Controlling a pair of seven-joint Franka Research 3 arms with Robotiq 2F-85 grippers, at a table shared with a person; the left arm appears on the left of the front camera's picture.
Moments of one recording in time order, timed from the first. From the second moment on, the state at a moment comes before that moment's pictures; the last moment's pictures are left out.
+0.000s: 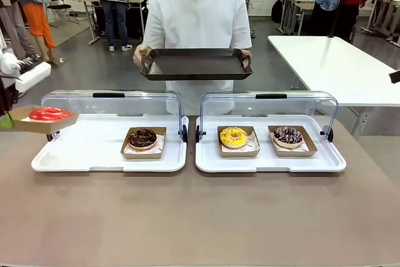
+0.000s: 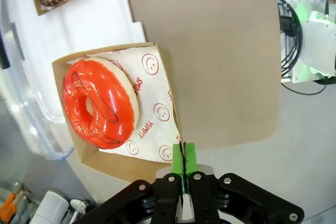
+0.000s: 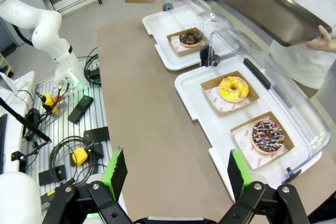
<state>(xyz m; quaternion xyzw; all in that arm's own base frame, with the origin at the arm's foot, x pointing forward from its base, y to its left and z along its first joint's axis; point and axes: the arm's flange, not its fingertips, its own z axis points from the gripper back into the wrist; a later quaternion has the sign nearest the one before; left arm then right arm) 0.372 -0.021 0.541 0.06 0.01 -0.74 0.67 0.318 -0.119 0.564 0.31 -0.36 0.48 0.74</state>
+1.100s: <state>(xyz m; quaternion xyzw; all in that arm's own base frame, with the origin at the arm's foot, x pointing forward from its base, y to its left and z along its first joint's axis) 0.380 -0.055 0.619 0.04 -0.05 -0.73 0.69 0.318 -0.119 0.564 0.31 -0.36 0.48 0.74</state>
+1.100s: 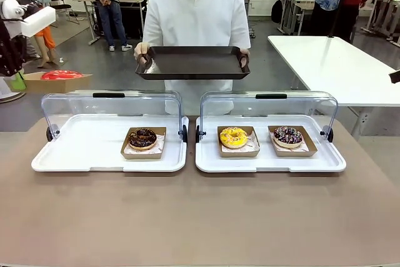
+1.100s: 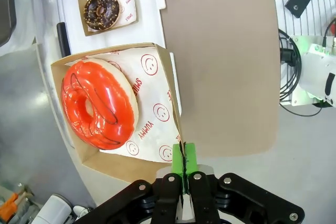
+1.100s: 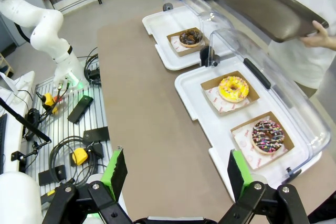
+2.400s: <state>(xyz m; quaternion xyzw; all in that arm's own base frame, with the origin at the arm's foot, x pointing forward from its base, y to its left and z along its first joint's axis) 0.379 -0.055 0.621 0.04 -0.05 -0.73 0.68 0.318 -0.119 0.564 0.31 -0.36 0.48 0.74</state>
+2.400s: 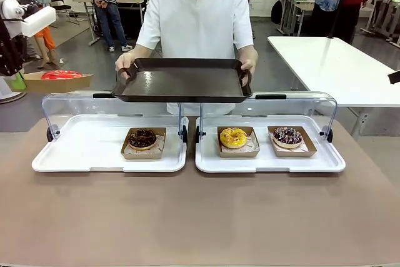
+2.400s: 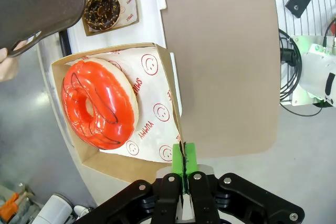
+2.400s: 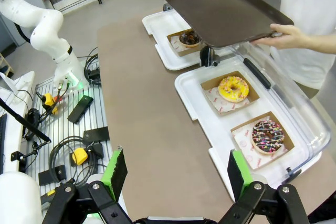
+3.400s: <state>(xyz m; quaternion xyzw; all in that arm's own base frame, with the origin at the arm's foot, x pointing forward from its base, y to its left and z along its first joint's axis) 0.399 -0.137 0.704 0.09 -0.11 -0.77 0.63 0.318 -0.119 0.564 0.31 -0.36 0.48 0.74</state>
